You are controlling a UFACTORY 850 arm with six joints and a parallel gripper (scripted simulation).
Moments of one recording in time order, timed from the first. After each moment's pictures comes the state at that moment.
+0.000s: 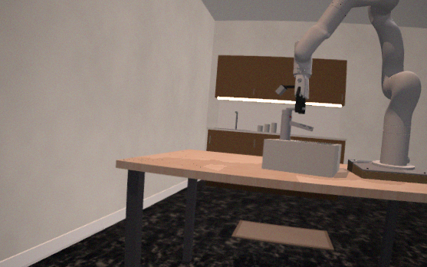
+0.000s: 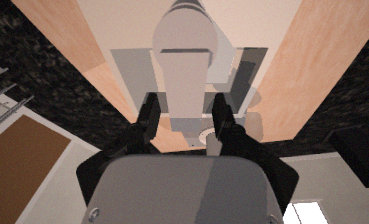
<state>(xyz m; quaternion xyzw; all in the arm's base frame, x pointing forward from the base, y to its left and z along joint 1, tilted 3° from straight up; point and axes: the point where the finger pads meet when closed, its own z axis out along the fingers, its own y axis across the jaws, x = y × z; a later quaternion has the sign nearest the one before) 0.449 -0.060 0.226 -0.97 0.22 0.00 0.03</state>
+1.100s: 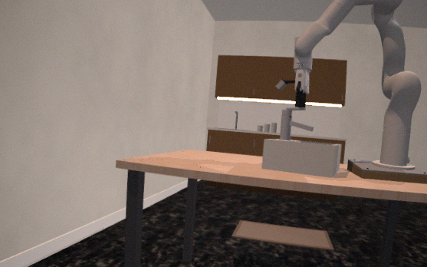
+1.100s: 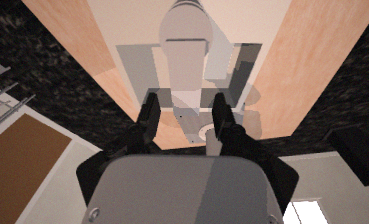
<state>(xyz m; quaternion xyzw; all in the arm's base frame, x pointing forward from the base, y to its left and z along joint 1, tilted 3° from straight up) 0.449 -0.061 0.250 -0.97 0.22 0.00 0.03</state>
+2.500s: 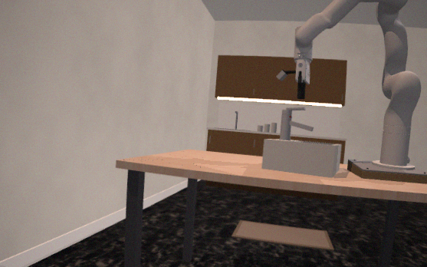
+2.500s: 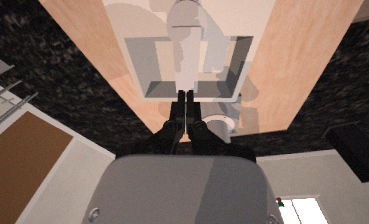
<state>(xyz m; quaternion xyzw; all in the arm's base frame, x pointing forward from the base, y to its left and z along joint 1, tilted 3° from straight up) 0.448 -0.064 0.296 -0.97 0.22 0.00 0.03</state>
